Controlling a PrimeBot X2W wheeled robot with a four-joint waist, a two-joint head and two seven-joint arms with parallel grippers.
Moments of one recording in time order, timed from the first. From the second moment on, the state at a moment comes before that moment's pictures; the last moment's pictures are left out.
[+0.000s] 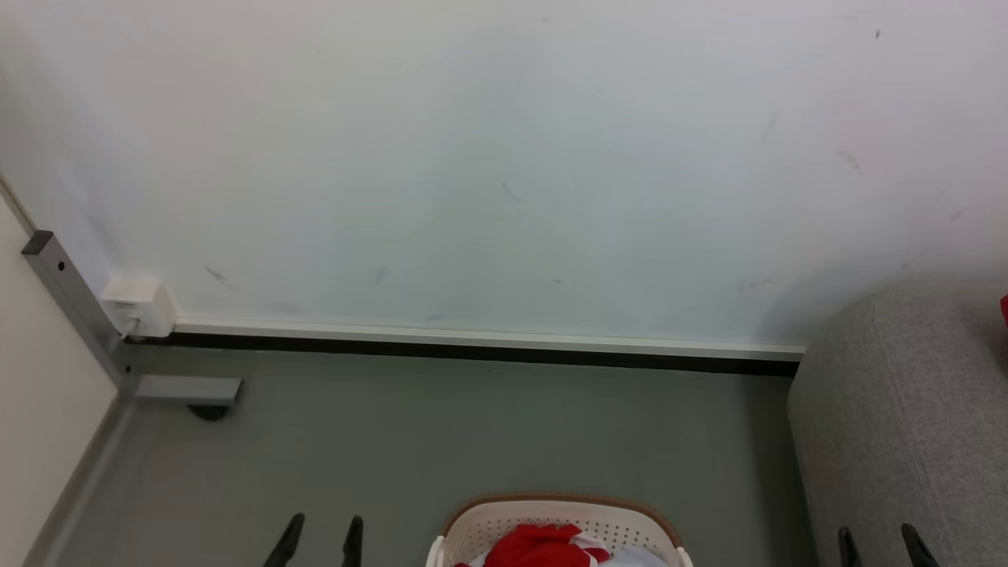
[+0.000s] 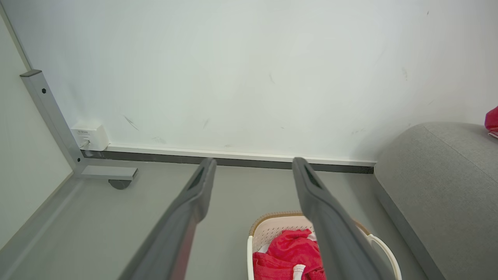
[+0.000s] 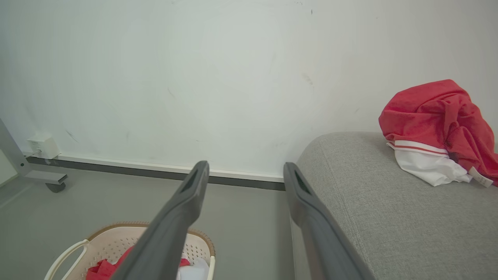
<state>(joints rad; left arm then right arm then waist) 0.07 0.08 -0.11 0.25 -0.15 -0.07 -0.26 0.16 -0.05 -0.07 0.18 0.11 0.13 -0.26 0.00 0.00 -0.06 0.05</state>
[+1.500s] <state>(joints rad) -0.63 0.08 -0.27 1.04 0.01 -0.07 0.01 -0.17 -0.05 -0.05 -0.03 0.22 0.13 -0.26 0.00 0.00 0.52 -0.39</state>
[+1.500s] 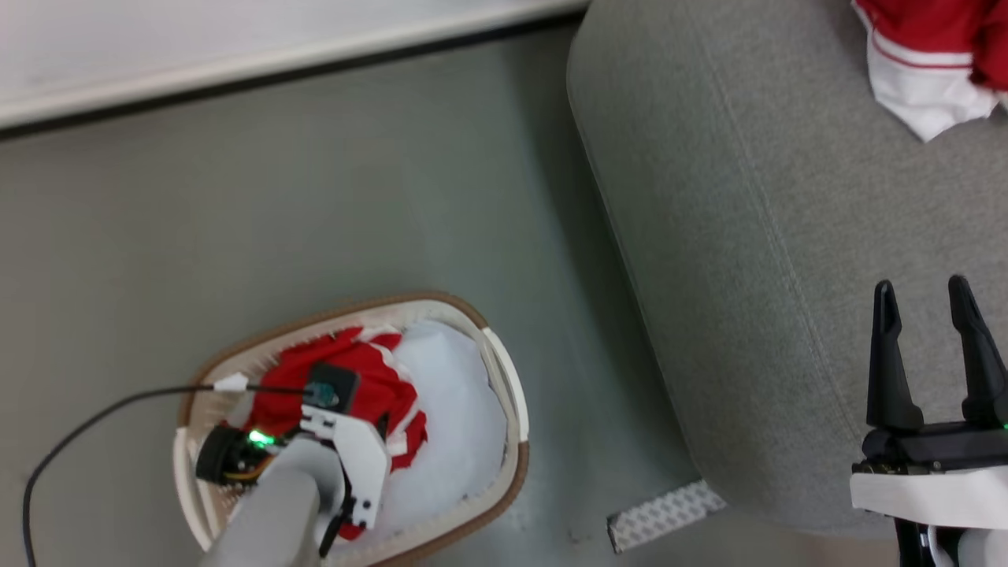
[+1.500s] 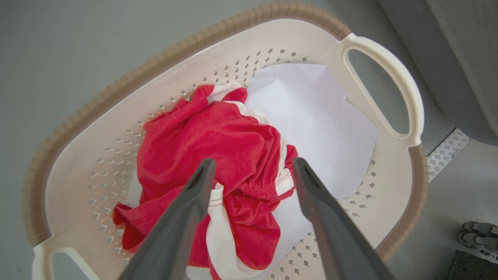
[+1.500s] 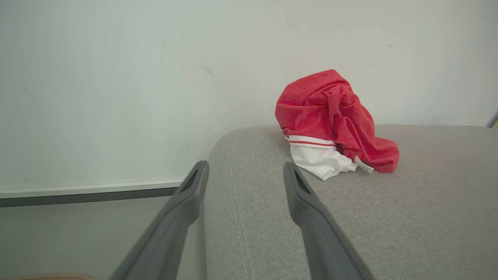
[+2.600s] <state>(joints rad) -0.87 0.10 -0.33 1.25 0.01 -0.07 -0.09 -0.23 -0.05 -0.10 -0.15 0.24 0.13 -0.26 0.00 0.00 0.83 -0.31</state>
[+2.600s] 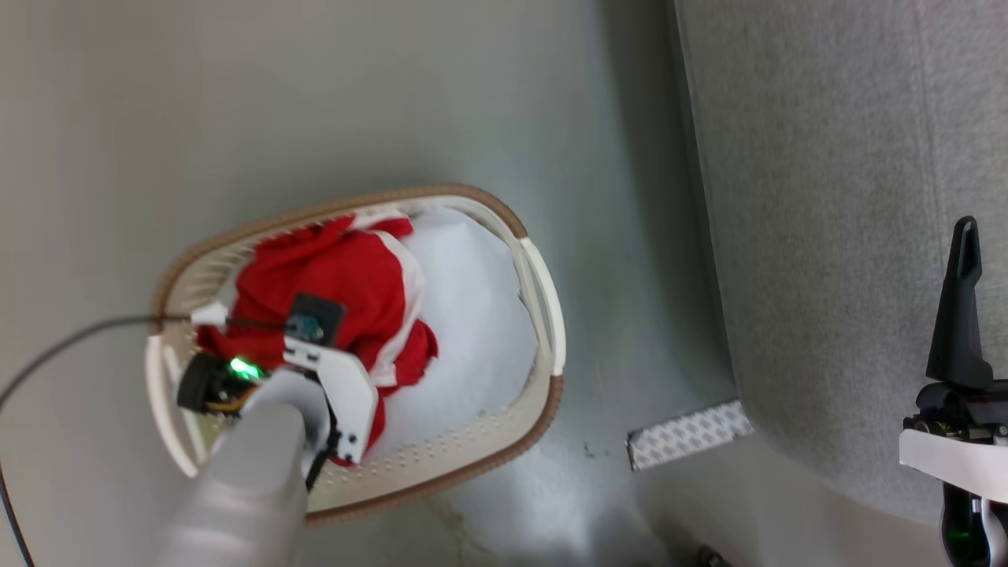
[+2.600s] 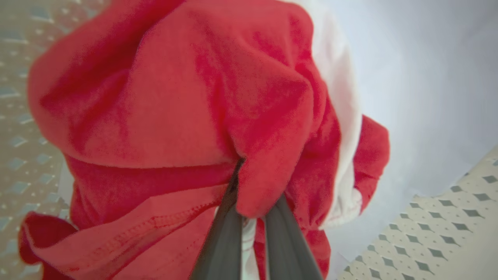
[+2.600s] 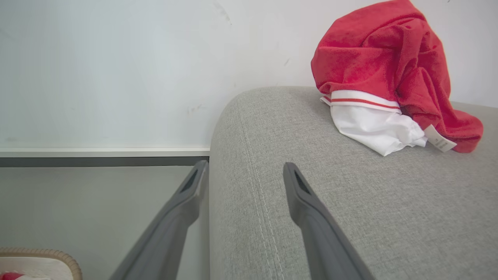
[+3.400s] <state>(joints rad) -0.48 0.05 -0.43 0.90 -0.32 -0.12 -0.26 0.00 -0.05 -0.17 0.01 0.11 0.13 -0.26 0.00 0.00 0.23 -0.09</state>
